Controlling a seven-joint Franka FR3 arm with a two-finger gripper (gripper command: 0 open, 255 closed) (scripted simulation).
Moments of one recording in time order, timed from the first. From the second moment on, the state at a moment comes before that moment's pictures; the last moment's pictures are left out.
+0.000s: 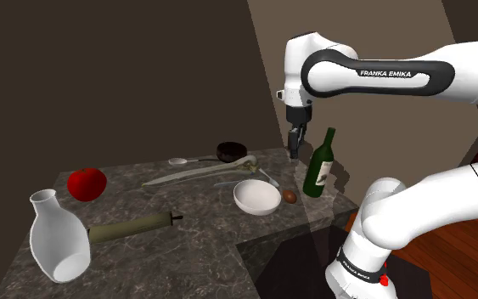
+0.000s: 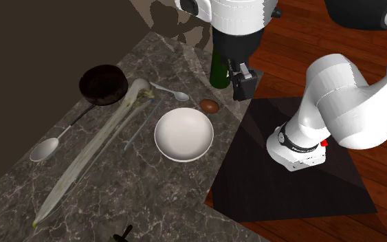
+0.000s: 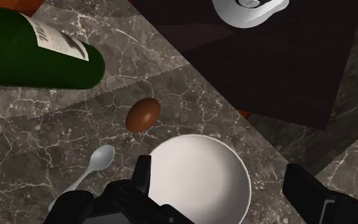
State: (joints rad) arm -0.02 -0.76 0.06 -2.41 -0.11 1.52 -0.14
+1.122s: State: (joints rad) arm -0.10 -0.57 -0.19 -2.73 -0.21 2.03 -0.32
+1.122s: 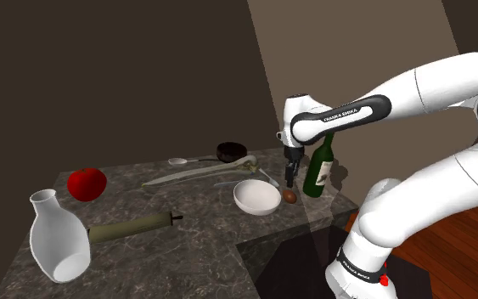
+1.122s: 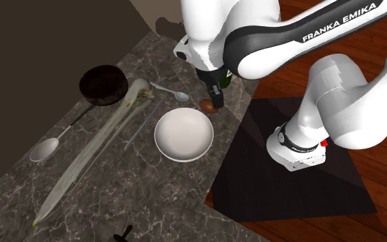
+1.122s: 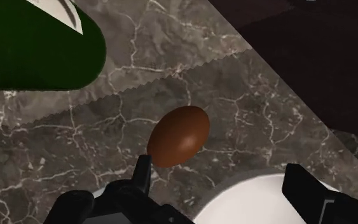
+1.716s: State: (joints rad) arm -0.12 -0.36 -0.28 -2.79 -0.22 2.29 -0.40
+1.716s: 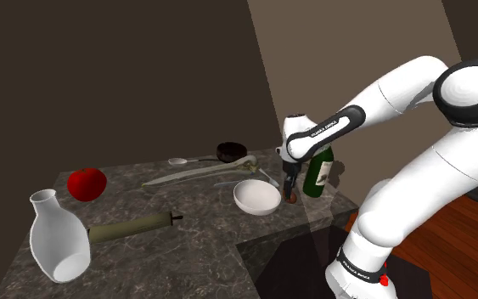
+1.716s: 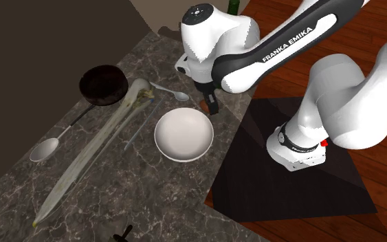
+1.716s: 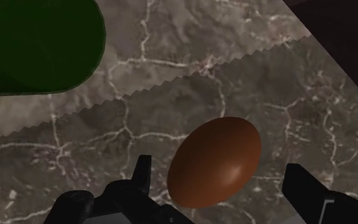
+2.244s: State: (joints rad) arm -0.13 -0.31 -0.29 -2.82 -0.23 2.38 -0.40
